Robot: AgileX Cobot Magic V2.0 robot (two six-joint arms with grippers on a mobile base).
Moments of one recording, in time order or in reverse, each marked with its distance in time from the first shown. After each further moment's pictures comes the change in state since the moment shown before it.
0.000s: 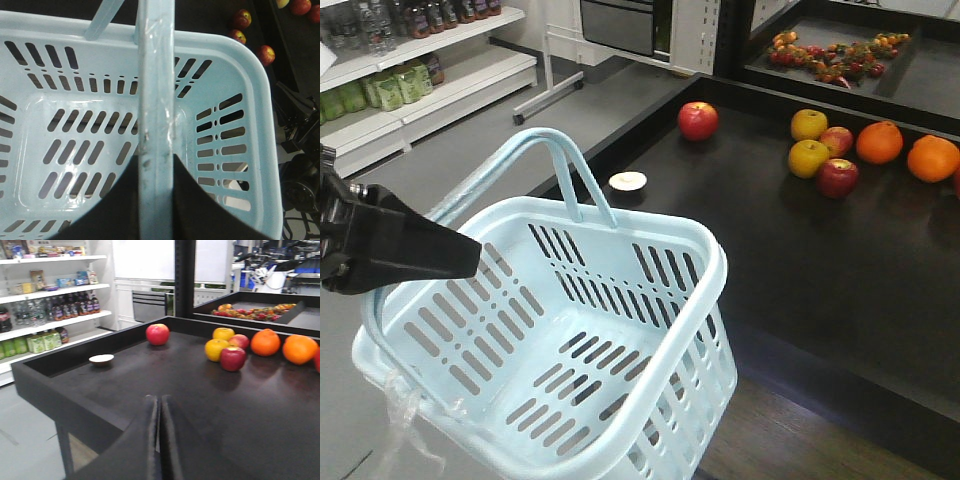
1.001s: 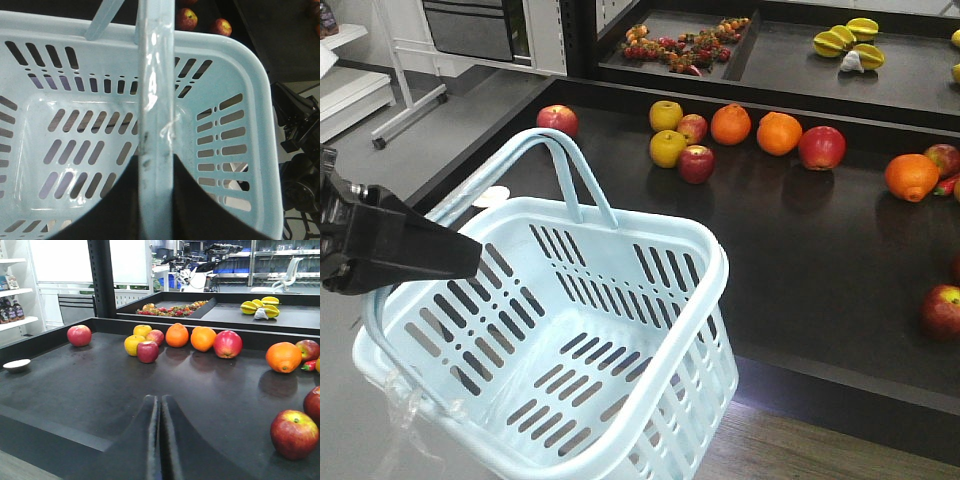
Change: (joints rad) left arm 0.000 0.000 0.000 0.000 0.000 0.000; right arm 0.000 0.000 0.000 0.000 0.000 0.000
